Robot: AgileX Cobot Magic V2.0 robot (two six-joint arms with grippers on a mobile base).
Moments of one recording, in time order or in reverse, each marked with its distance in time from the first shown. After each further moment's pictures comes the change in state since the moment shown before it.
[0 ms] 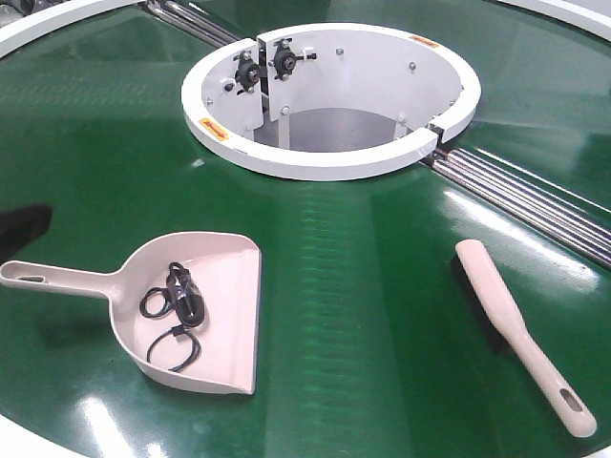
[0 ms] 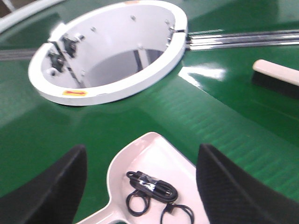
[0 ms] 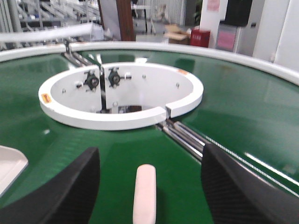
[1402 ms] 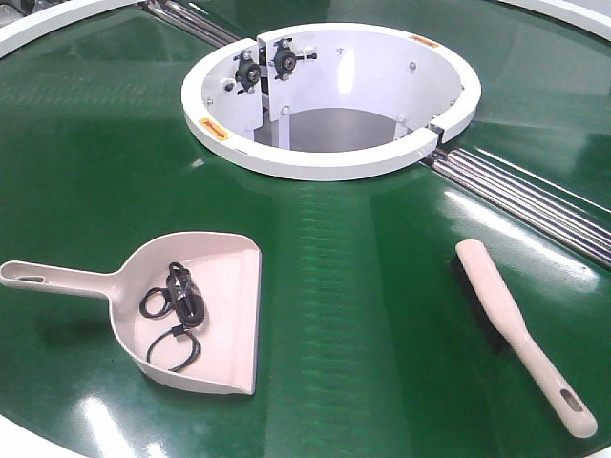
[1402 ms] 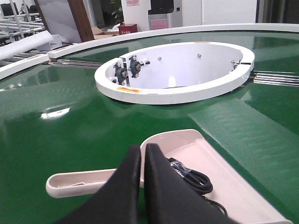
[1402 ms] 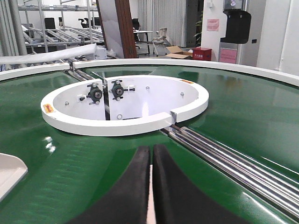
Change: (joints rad) left arm 0.000 -0.435 0.670 -0.126 -0.551 -0.005; right arm -0.001 -0.101 0.242 0.057 -0.216 -0.012
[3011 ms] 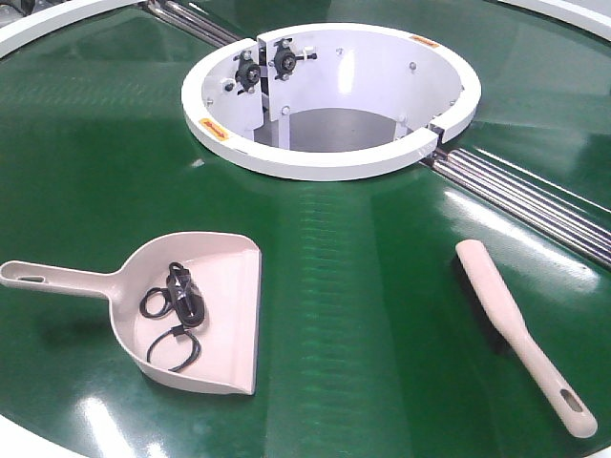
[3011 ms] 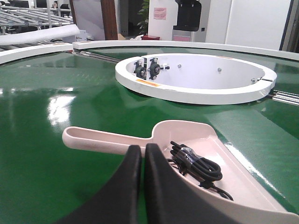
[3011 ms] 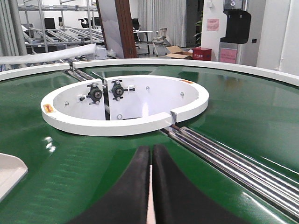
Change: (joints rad) left arm 0.046 -0.296 0.218 0.629 0.006 -0.784; right arm 0.000 0.000 0.000 0.000 0.000 0.000
